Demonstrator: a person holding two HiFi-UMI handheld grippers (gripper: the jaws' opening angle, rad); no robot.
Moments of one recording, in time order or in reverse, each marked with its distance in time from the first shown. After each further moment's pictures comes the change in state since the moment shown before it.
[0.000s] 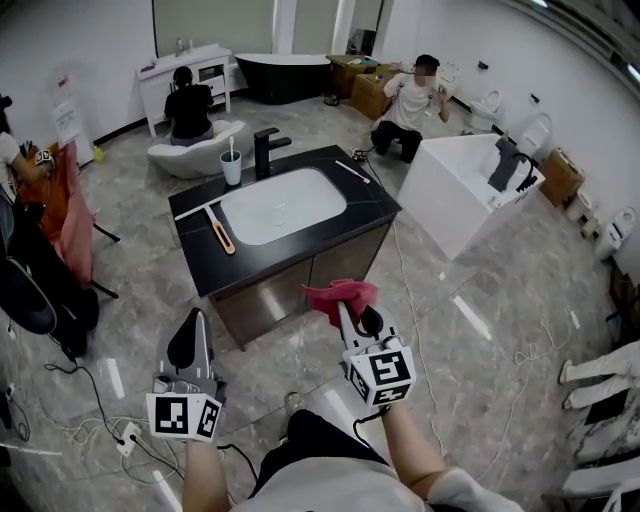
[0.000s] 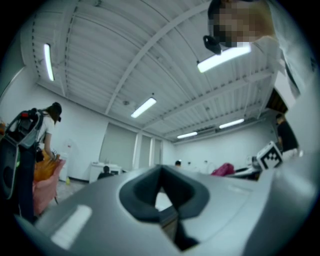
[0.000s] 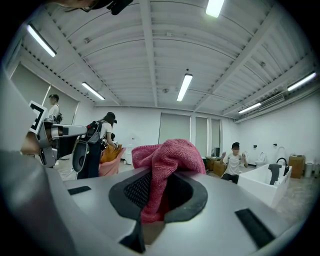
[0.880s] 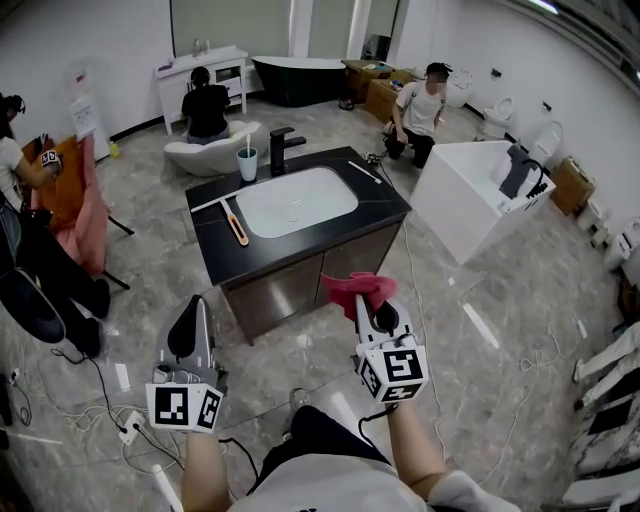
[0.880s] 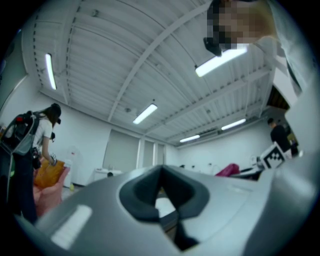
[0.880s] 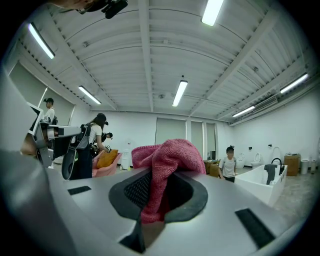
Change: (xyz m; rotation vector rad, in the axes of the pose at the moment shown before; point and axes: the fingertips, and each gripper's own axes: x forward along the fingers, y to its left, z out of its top) left arm -0.029 -0.001 0.028 0.030 -0.057 0.042; right arm -0.031 -0.003 0.016 0.022 -0.056 -0.051
